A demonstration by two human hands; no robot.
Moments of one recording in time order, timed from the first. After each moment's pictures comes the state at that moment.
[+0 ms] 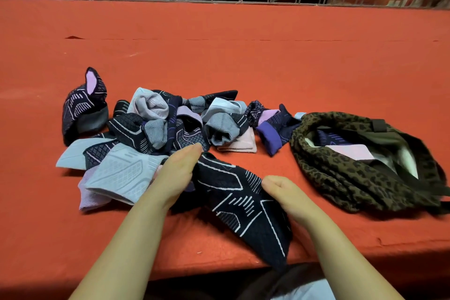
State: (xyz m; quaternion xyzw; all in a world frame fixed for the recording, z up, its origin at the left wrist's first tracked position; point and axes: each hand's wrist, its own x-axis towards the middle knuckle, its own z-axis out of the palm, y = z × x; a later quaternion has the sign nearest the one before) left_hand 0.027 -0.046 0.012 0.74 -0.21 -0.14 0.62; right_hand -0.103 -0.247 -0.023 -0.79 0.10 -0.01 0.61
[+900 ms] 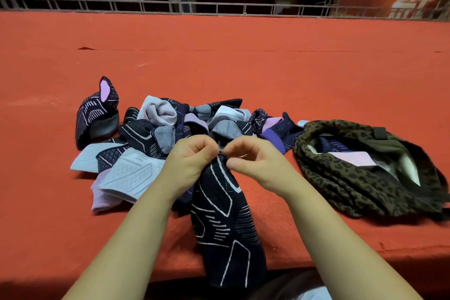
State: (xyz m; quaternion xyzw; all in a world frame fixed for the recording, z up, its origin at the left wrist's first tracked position) left_hand 0.008 -0.036 0.060 0.64 -0.35 -0.12 0.68; right_hand -0.071 -0.191 0.070 -0.77 -0.08 -0.11 0.62
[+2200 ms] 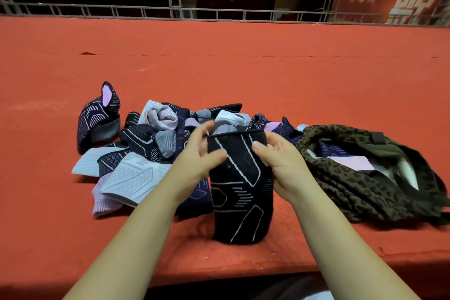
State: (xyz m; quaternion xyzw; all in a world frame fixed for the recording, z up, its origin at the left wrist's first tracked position) left_hand 0.012 -0.048 0.055 0.58 -0.33 -0.18 0.72; right_hand -0.074 -0.207 0.066 -0.57 0.02 -0.15 0.81
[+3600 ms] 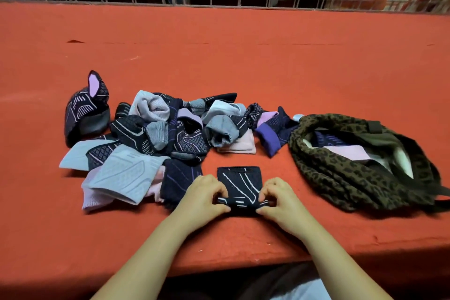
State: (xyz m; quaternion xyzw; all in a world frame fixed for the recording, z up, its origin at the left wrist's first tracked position) left_hand 0.011 -0.053 -0.055 0.85 -0.43 -0.06 0.29; right_hand -0.112 -0.253 -0.057 -0.92 0.09 -0.08 0.36
